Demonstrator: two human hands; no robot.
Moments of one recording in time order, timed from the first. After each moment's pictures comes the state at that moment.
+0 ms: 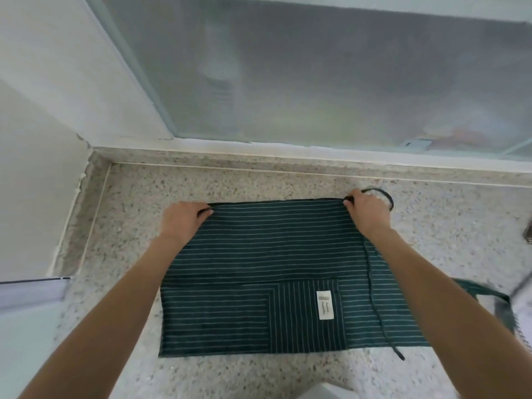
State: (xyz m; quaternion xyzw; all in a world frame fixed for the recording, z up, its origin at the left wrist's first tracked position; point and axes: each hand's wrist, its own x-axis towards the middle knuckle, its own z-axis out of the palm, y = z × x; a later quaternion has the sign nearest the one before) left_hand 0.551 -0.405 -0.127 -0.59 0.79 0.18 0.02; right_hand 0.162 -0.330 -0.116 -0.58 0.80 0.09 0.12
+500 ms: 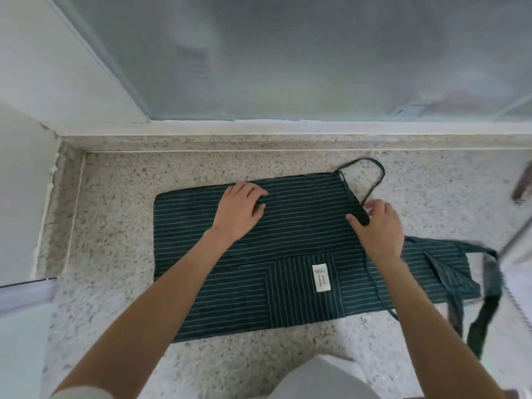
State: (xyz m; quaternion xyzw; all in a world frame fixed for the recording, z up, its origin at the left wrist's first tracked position) left_hand 0.441 -0.363 -0.131 -0.41 0.88 0.21 -0.06; right_hand 0.174 -0.226 -0.115 -0.45 0.88 -0.07 0.11
